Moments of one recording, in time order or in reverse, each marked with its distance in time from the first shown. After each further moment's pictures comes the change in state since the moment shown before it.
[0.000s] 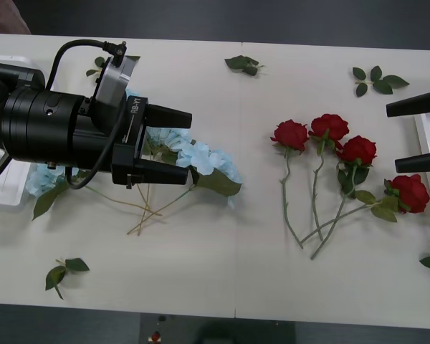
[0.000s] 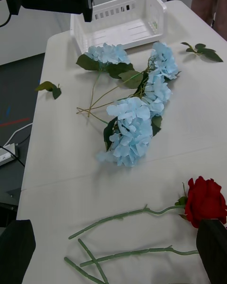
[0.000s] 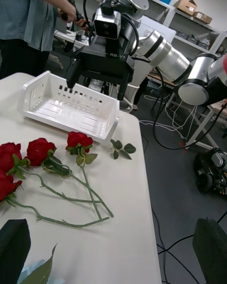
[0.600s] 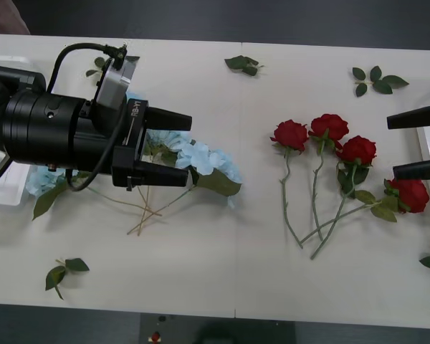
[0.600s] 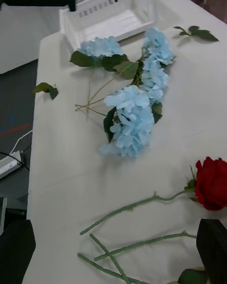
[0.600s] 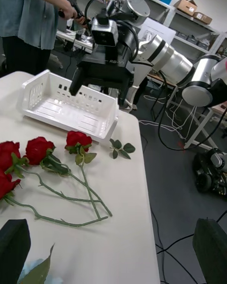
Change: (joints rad) right arm 0.054 -0.001 0.003 -0.009 0.025 -0.043 -0.109; left arm 0.019 -0.001 -0.008 0.000 0.000 0.000 0.000
